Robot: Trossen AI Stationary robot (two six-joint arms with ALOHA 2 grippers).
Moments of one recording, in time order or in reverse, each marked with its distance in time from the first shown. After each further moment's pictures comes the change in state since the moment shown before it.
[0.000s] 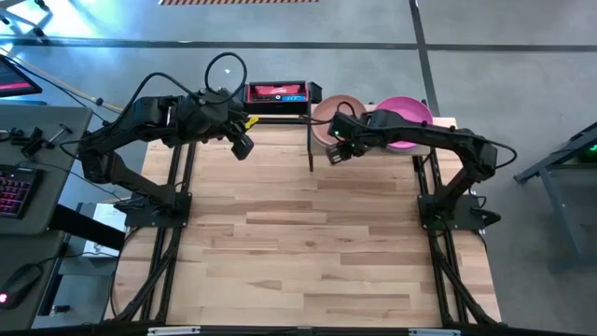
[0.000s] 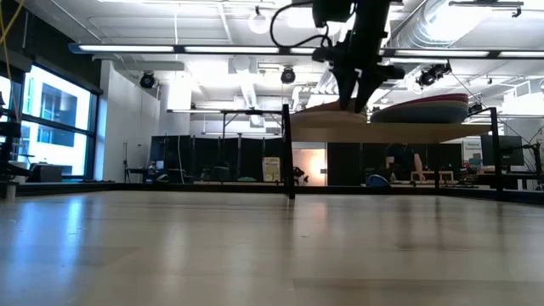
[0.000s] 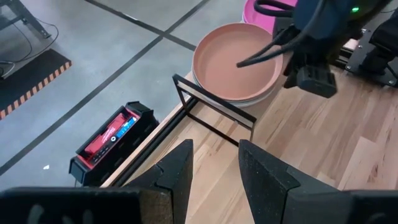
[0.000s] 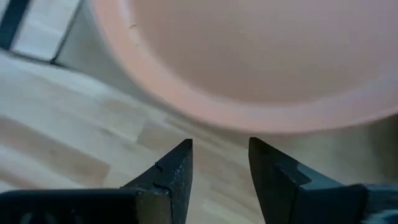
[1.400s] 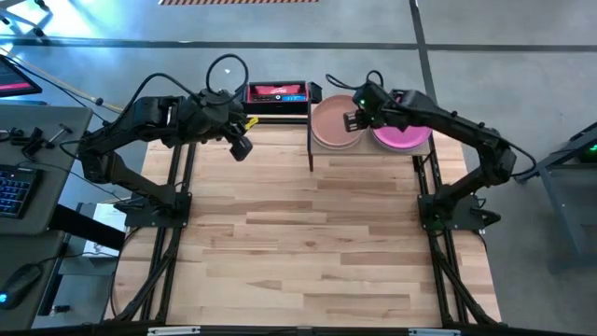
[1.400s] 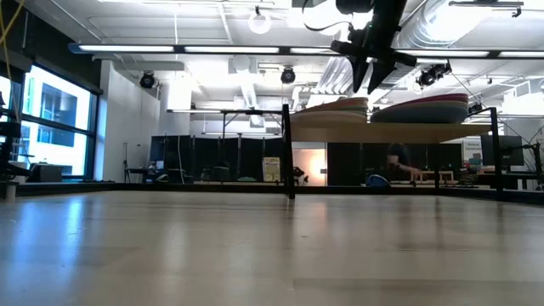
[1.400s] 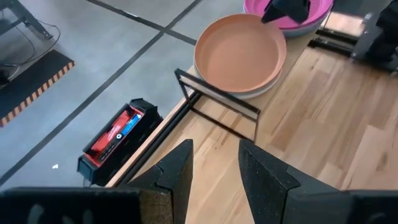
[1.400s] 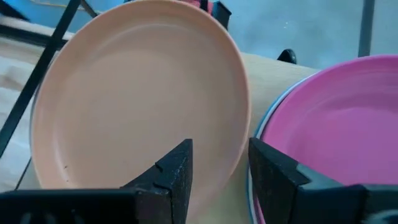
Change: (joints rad) left arm 0.000 0.000 0.000 -0.027 0.000 0.024; right arm -0.207 -0.145 0.000 0.069 0.167 -0.098
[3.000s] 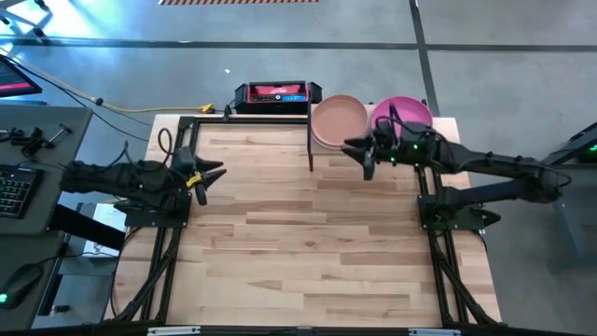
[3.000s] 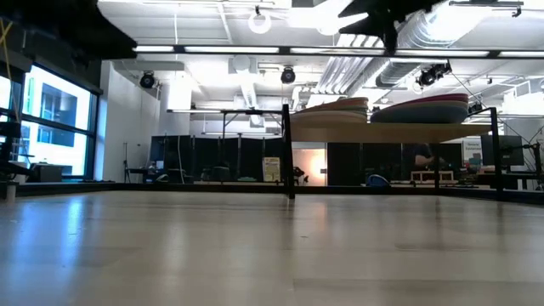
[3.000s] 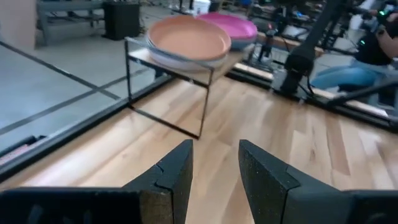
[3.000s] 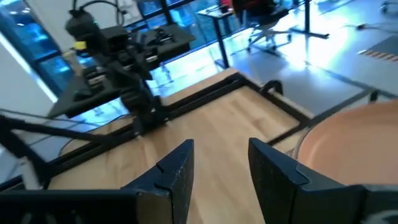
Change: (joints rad) left arm -0.281 -1.101 -1.424 0.809 -0.059 -0.060; right arm 0.291 -0.517 -0.634 0.958 -0.350 -0.374
